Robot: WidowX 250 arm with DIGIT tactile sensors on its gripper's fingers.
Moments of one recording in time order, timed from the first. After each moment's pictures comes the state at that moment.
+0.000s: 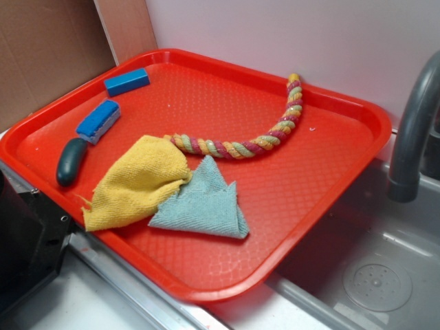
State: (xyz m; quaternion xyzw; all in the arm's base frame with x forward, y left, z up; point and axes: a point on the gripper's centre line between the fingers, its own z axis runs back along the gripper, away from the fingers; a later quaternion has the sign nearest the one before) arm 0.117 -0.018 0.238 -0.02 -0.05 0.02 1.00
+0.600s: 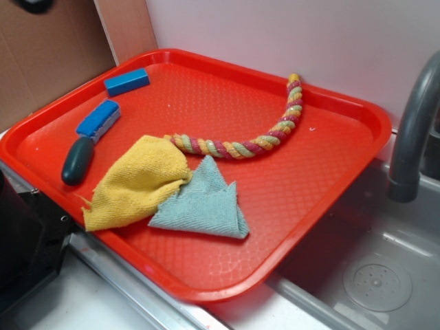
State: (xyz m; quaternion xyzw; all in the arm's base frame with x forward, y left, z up) arm 0.153 0.022 0.200 0.01 -0.05 -0.04 1.00
